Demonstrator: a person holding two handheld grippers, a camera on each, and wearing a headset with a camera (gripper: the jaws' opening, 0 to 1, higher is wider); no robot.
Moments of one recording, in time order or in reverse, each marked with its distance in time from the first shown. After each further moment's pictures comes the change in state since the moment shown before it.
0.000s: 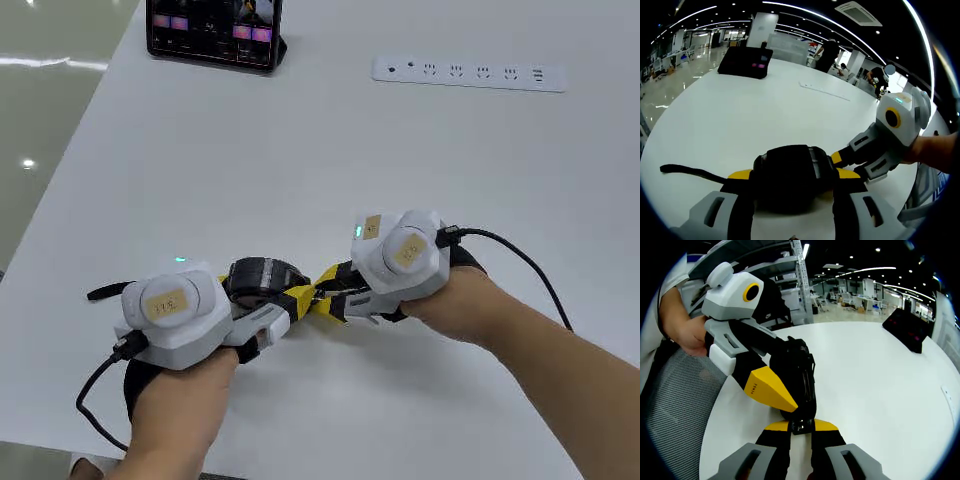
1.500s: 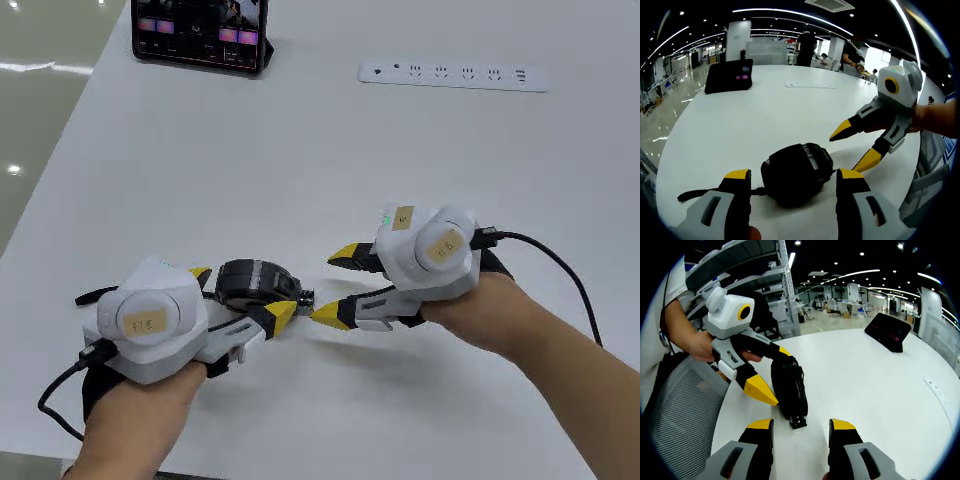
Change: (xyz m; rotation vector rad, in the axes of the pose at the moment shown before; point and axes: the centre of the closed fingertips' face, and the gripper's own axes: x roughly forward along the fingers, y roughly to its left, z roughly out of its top) left arm -0.018 0.001 0.007 0.258 0.010 -0.048; right arm -0.044 -0.001 0.010 0.077 -0.090 -0.102
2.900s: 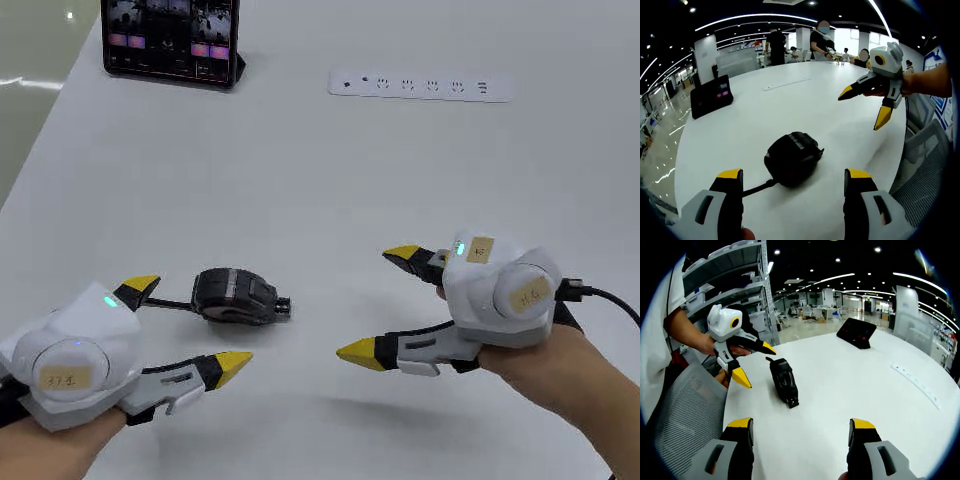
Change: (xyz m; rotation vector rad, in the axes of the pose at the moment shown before) left arm -0.040 -0.004 -0.005 0.281 0.036 -0.113; right arm -0.080 0.008 -0.021 0.101 -0.063 -0.201
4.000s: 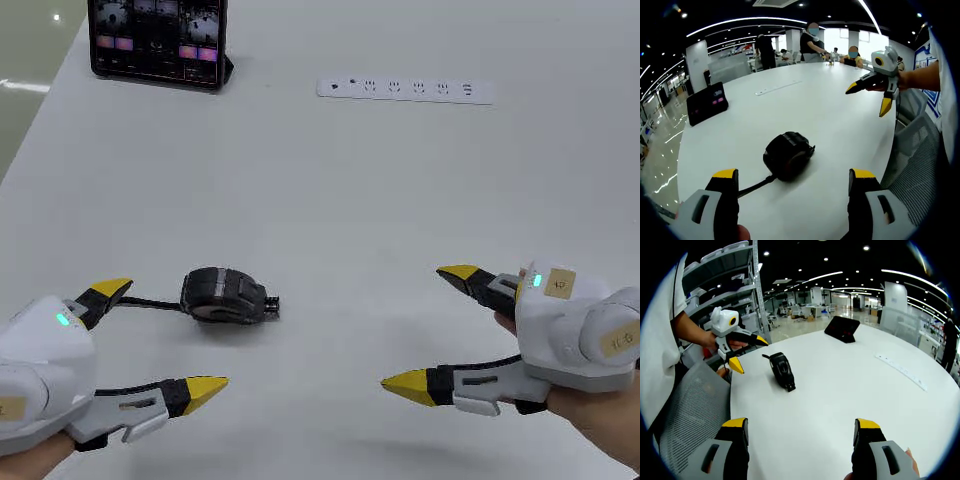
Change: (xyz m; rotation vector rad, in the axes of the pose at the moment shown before) left arm -0.025 -0.005 0.004 0.047 -0.019 -0.058; right arm -0.058 0.006 -0.025 0.062 0.006 -0.073
